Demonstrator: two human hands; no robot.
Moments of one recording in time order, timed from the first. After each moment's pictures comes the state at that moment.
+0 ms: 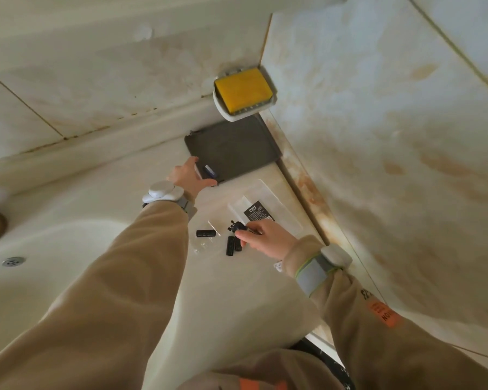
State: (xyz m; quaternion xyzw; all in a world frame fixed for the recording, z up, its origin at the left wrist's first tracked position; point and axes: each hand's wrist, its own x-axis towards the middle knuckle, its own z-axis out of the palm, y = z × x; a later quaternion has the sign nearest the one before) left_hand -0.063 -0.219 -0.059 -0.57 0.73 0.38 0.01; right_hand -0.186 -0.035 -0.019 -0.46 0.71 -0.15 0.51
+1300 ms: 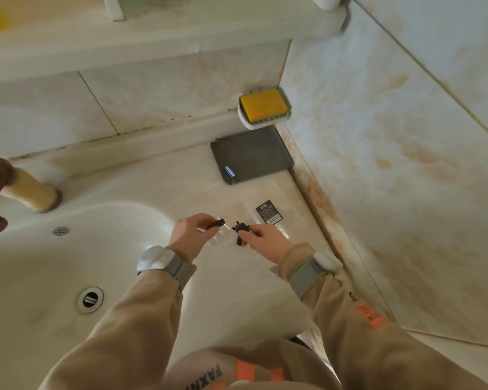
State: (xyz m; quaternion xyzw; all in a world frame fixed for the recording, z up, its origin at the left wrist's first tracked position) left_hand 0.021 -0.082 -0.032 -0.56 0.67 0.46 -0.14; right_hand -0.153 -0.008 -0.012 -0.46 0.72 -0.18 0.49
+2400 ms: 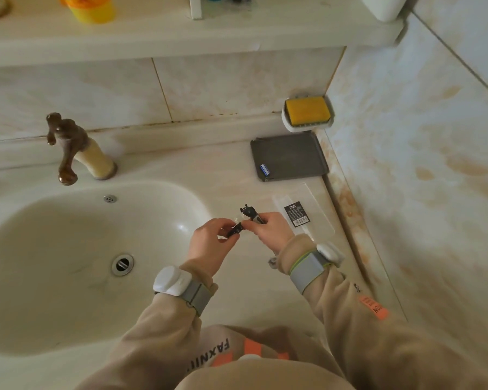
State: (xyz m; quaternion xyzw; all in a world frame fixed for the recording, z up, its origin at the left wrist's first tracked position) left_hand 0.039 -0.013 0.003 -0.61 0.64 0.40 -0.25; right_hand -0.111 -0.022 -0.010 -0.45 0.69 -0.27 0.49
